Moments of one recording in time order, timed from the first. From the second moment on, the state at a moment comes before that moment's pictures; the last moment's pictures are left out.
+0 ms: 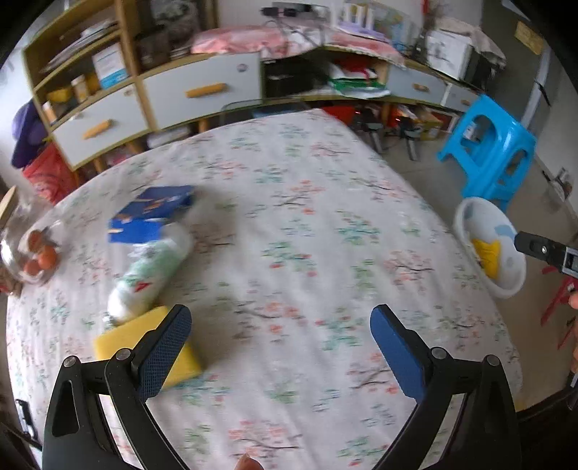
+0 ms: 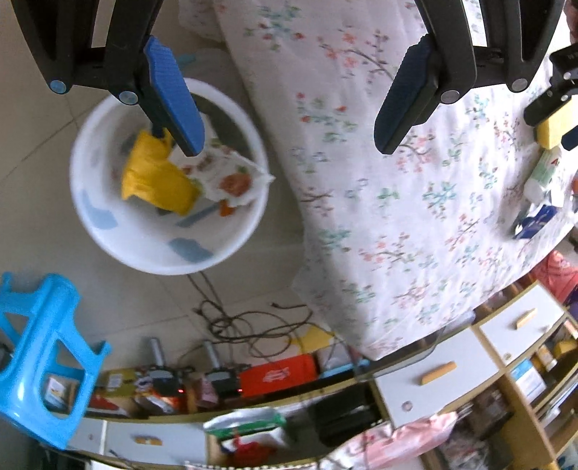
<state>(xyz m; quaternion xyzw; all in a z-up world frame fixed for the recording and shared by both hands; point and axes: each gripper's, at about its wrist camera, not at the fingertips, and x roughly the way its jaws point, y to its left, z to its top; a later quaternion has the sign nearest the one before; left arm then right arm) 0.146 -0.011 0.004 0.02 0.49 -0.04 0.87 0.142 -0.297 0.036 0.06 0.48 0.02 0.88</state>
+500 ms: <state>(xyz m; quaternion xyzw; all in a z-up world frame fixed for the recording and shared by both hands) 0.194 0.094 -0.030 -0.03 0.52 0.01 0.86 0.174 -0.217 0.013 0.03 0.50 0.06 0.86</state>
